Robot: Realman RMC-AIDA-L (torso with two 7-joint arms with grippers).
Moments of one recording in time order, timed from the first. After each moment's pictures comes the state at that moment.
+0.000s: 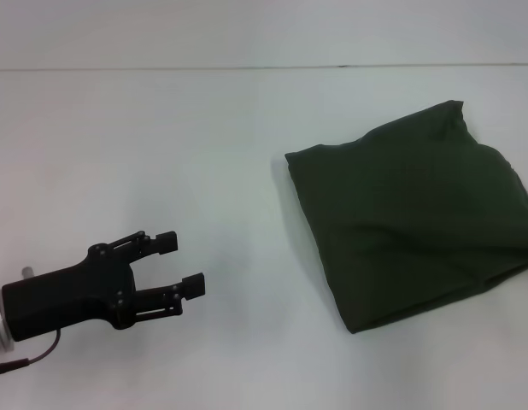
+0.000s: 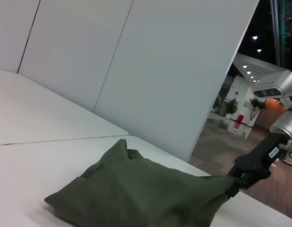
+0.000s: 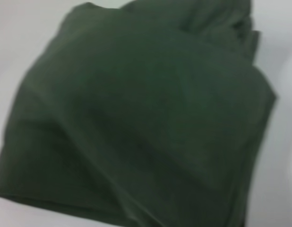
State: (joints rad) left arm -0.39 -2.16 0.42 0.64 2.12 1.76 -1.28; right arm 0.43 2.07 -0.71 -1.38 -2.65 -1.74 2.17
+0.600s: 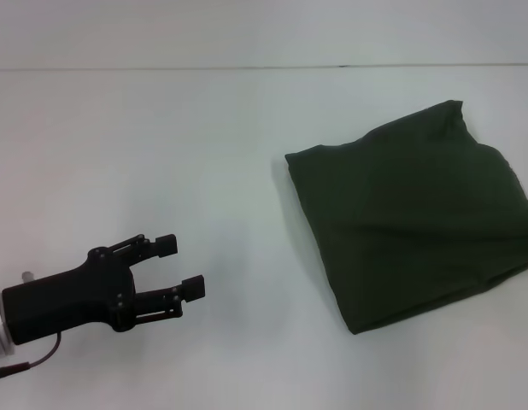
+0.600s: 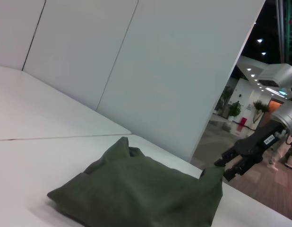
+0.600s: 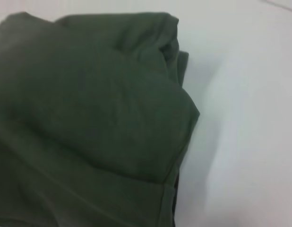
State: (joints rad) left arm -0.38 -2.16 0.42 0.63 2.12 1.76 -1.29; right arm 0.45 2.06 -0.68 -1.46 -2.74 -1.69 2.15
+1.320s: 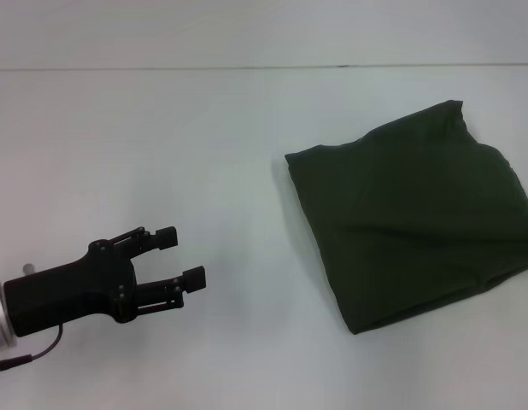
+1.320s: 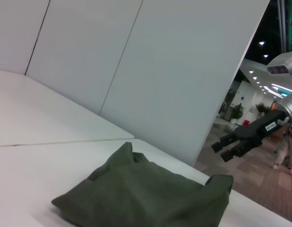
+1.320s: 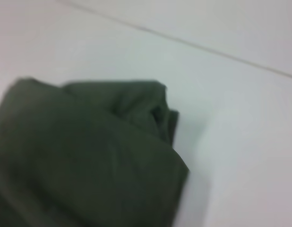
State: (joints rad) left arm -0.39 -2.16 0.41 0.63 2.11 1.75 -1.29; right arm 0.46 2.02 -0.61 -1.45 -2.61 -1.68 2.13
